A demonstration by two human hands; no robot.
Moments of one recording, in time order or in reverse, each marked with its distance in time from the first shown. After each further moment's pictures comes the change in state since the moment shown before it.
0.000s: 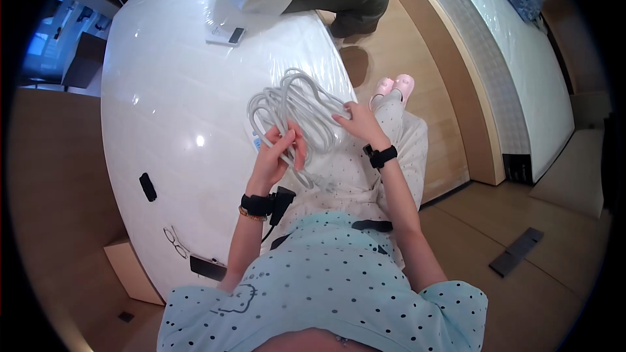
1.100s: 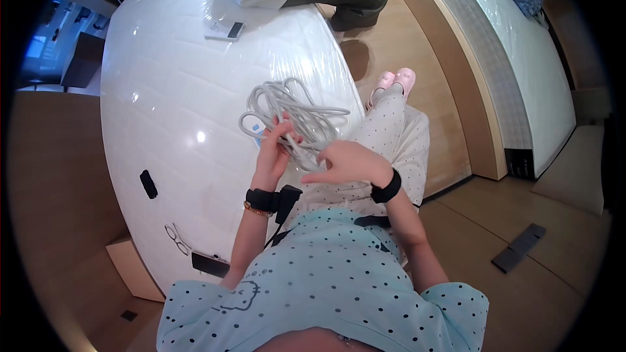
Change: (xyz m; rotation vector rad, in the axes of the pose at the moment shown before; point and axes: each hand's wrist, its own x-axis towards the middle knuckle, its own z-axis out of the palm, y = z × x) left_hand 0.002 -0.028 -0.025 -0.081 0.380 -0.036; right_hand -0.068 -0.109 -0.029 -0.196 -0.534 -0.230
